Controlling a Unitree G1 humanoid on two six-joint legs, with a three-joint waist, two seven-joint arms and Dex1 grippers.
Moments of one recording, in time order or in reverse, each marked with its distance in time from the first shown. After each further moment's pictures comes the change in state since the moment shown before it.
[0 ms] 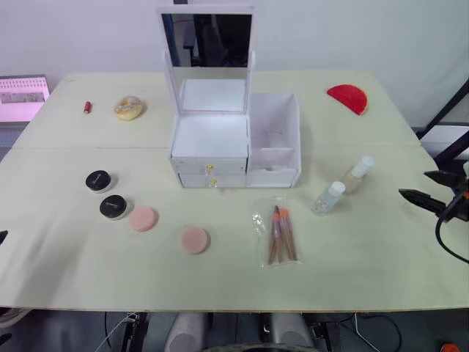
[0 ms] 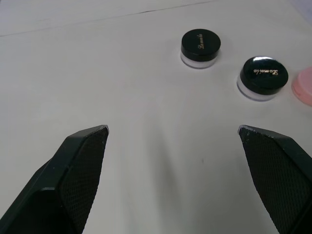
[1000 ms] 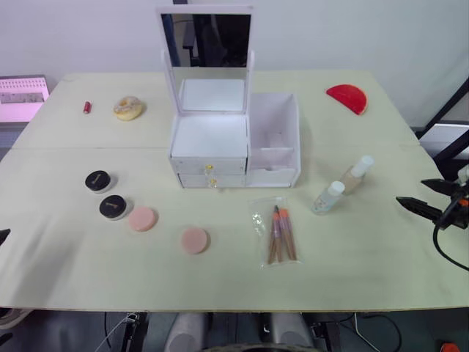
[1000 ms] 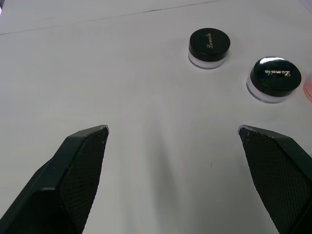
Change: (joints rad) left arm -0.080 0.002 -0.056 0.071 0.020 -0.023 -0.001; right arm 0.065 0.008 -0.008 -0.055 0.008 0.035 -0.031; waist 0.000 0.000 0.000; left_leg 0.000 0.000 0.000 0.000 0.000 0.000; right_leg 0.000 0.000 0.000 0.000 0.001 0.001
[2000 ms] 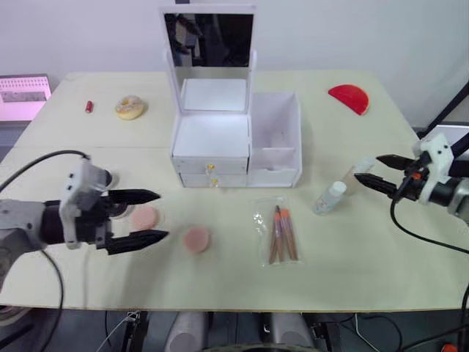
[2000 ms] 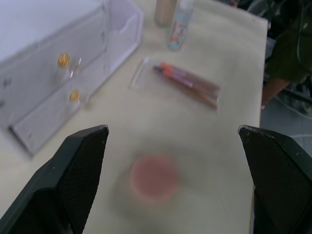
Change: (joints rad) left arm -0.302 -0.052 -0.500 -1.028 -0.466 0.512 0.182; right arm -0.259 0.142 0.179 -0.096 0.012 0.119 -0.092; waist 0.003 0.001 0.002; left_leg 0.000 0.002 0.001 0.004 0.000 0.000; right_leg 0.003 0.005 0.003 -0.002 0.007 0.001
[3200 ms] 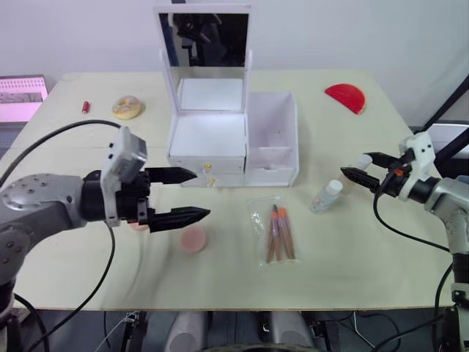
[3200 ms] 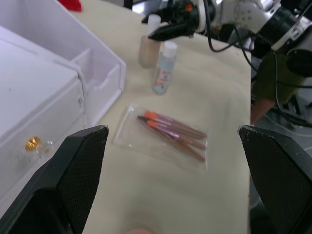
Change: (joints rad) left arm -0.269 -0.014 -0.102 -0.042 -0.243 0.148 0.279; right arm -0.038 0.084 0.015 0.016 0.011 -0.001 -0.049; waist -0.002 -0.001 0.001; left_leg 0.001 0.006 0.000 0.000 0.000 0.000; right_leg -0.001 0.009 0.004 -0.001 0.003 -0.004
